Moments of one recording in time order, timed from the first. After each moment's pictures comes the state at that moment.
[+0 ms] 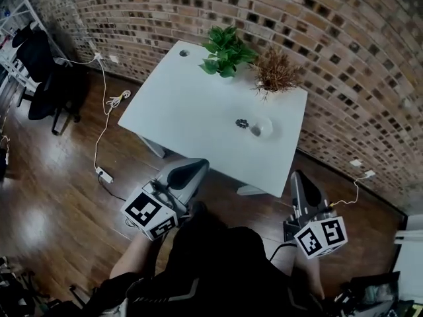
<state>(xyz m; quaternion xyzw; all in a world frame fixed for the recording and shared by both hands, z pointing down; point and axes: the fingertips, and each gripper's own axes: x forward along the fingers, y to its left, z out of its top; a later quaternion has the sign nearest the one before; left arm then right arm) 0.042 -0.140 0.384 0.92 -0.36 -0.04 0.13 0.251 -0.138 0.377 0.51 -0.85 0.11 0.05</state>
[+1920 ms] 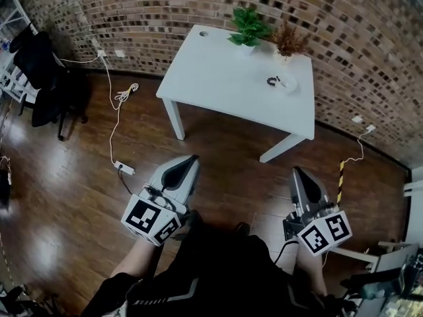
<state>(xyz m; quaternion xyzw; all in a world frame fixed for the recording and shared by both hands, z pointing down) -0.186 0.048 0.376 0.92 -0.38 -0.04 0.12 0.031 0.085 0.365 0.54 -0.83 0.13 0.01</state>
